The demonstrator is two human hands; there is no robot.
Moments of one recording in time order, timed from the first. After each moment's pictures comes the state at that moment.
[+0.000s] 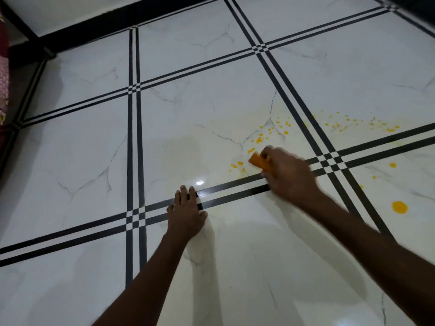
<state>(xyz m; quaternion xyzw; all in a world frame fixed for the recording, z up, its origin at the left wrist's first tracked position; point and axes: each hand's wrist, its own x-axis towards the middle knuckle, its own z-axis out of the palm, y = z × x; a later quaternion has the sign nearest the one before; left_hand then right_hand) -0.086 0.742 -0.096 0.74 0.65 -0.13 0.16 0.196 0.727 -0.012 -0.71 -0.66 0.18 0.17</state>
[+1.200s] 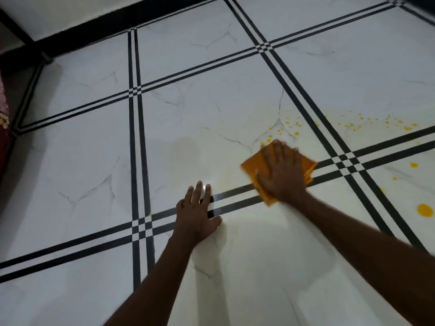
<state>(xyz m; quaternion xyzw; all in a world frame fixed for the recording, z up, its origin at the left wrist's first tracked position) -0.095 0.767 -0.102 0.81 0.56 -0.12 0.14 0.187 0.785 -0.137 -0.76 -0.65 0.08 0.05</state>
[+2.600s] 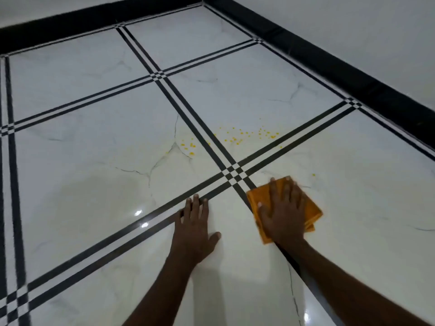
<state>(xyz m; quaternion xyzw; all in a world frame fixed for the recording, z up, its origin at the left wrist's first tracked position) 0.124 0.708 -0.105 0.89 0.42 -0.09 0.14 0.352 0.601 -0.142 -0.91 -0.42 0.01 0.08</state>
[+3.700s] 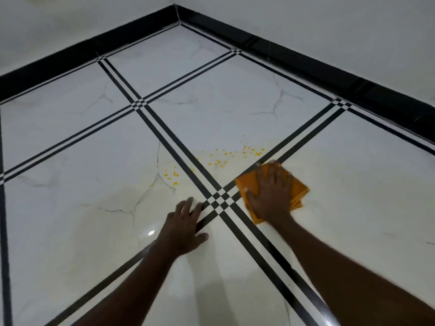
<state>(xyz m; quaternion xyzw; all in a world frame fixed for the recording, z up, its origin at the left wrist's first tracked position) 0.200 0.787 -0.070 0.90 0.36 -0.20 0.11 0.444 0.684 -0.134 -0.91 -0.39 0.06 0.09</state>
